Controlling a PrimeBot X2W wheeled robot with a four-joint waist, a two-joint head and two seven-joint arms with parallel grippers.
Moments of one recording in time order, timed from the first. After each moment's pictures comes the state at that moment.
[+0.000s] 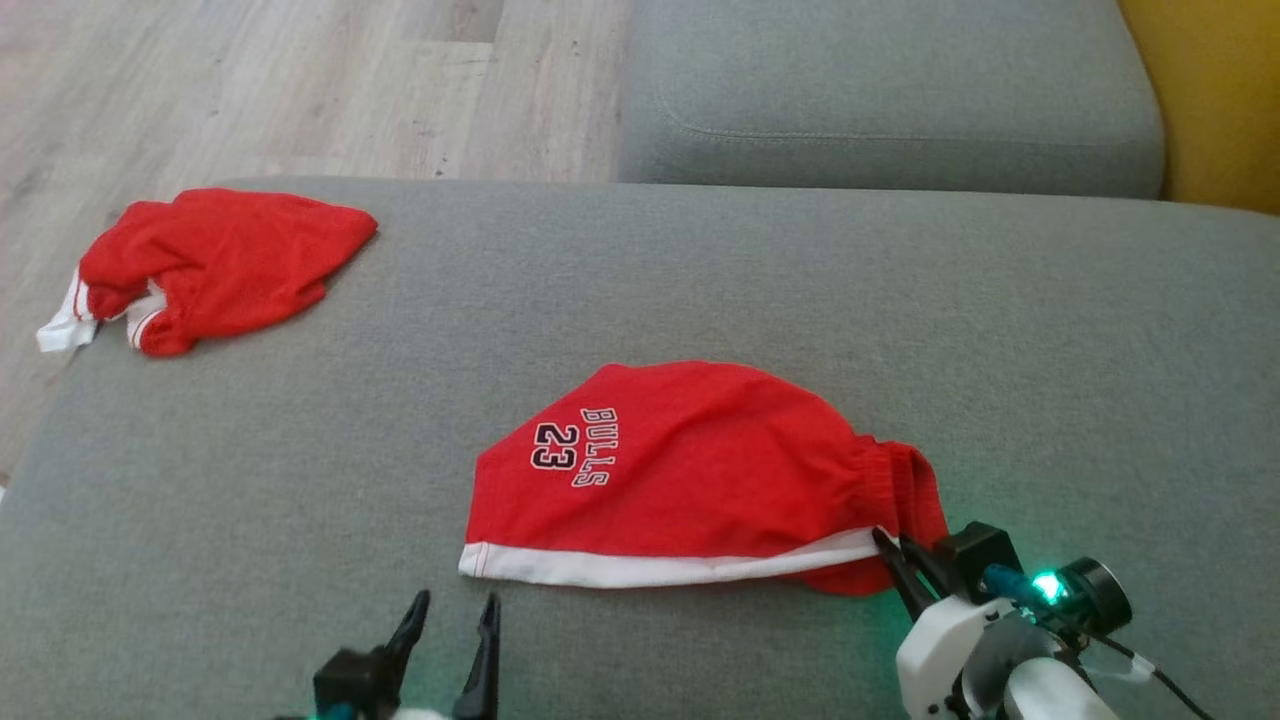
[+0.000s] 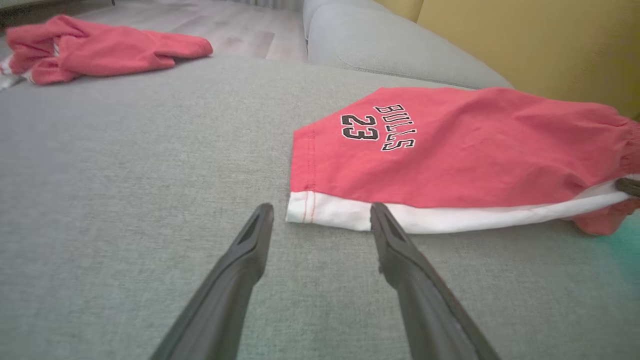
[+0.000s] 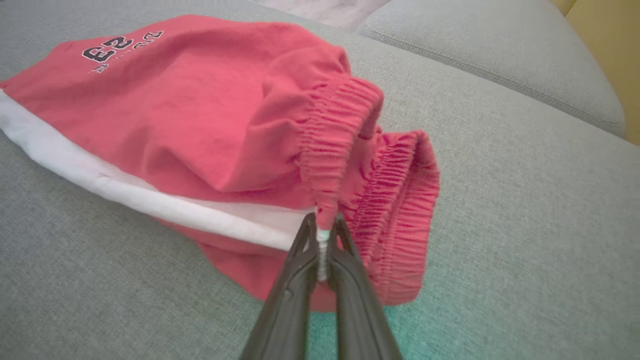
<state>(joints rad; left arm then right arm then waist) 0.04 0.20 -0.49 0.36 -0.46 0.09 -0.16 -0.14 -0.14 0.31 0.60 -0.02 0.12 -0.04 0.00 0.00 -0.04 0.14</state>
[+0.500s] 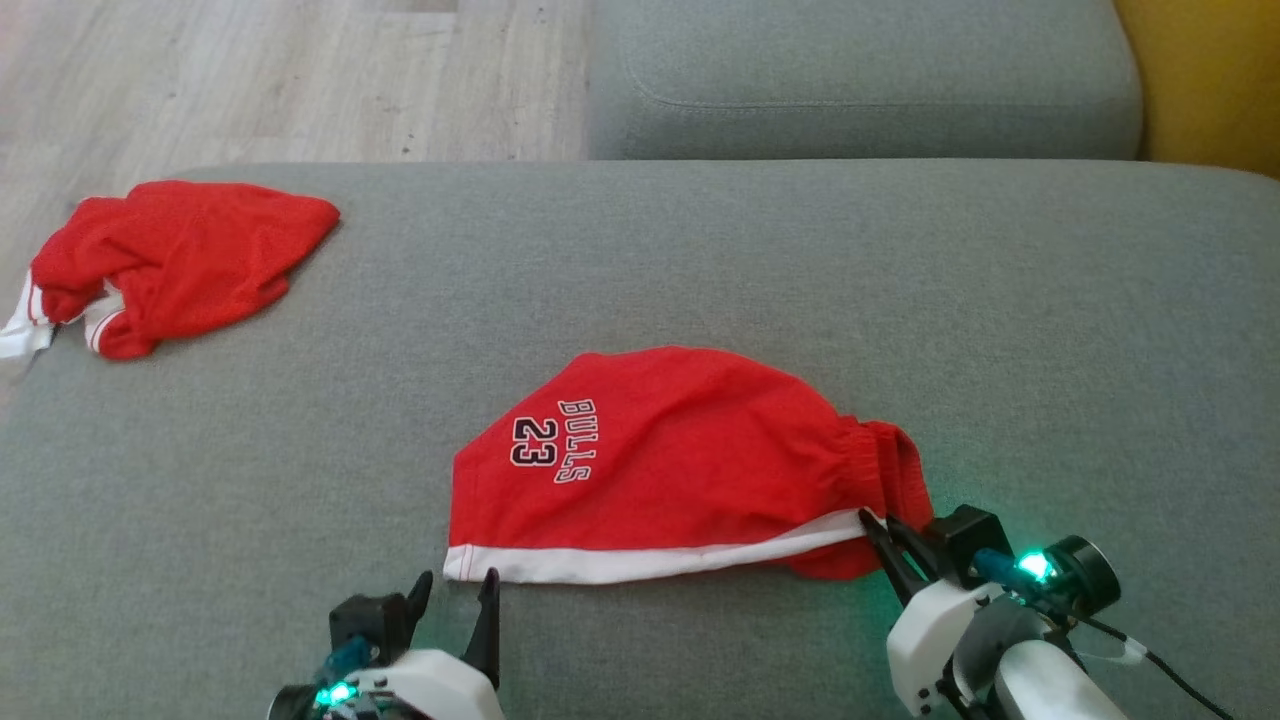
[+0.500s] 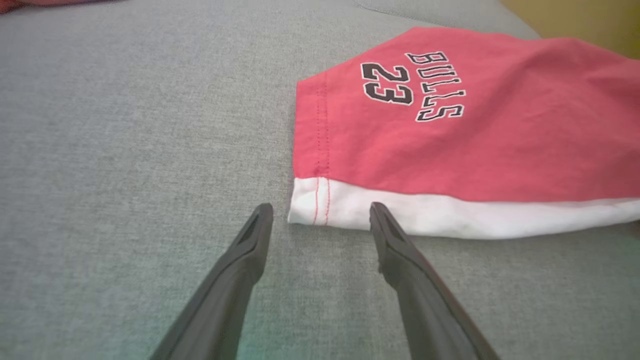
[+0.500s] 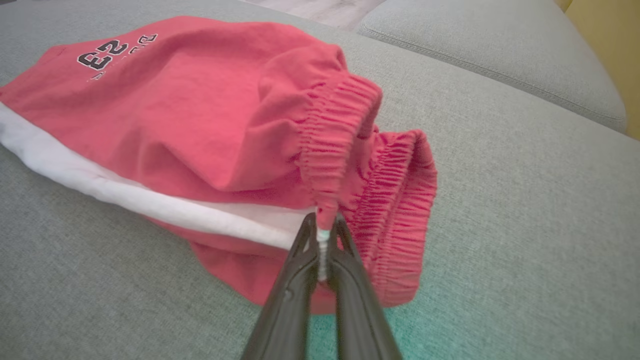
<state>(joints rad) -0.15 0.11 -0.49 0.66 -0.53 0.04 -0.12 -0.16 -0.14 0.34 0.58 -0.01 0.12 -0.05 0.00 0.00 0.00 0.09</state>
